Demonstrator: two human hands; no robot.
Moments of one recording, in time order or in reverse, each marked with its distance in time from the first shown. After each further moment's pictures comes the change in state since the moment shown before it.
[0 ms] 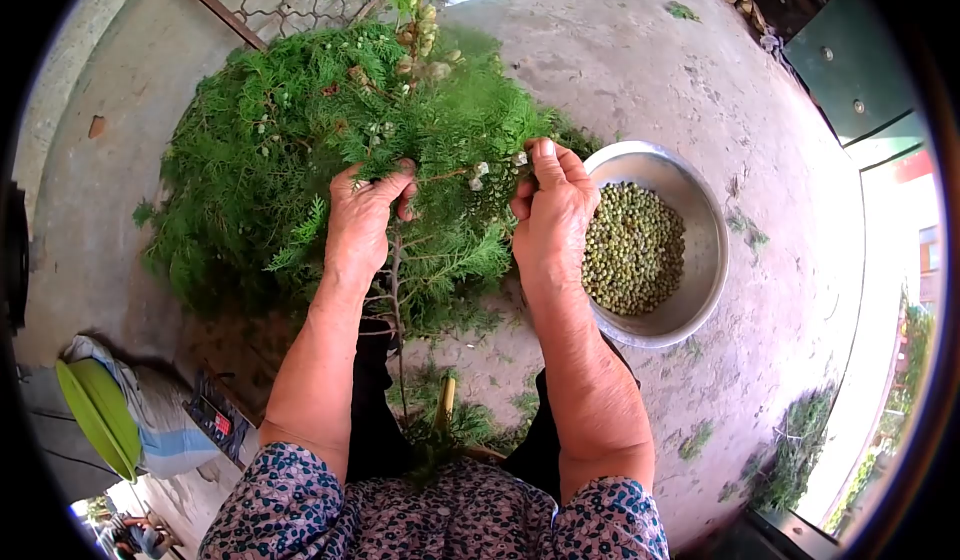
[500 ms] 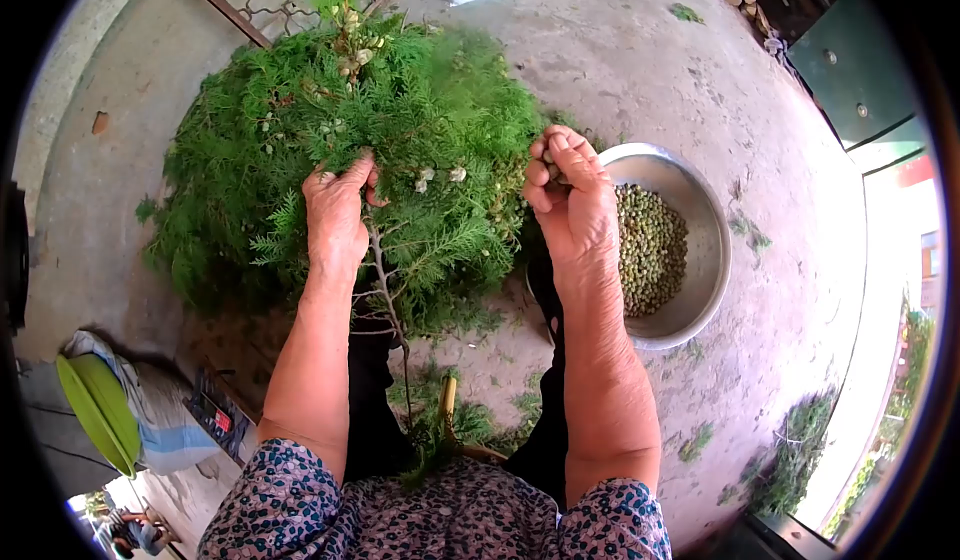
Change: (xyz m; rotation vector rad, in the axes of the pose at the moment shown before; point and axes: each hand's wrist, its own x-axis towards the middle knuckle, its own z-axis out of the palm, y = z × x) left_hand 0.009 0.009 -0.017 -0.004 0.242 0.093; right_hand 0.023 -0.016 -0.023 0.290 -0.420 0.182
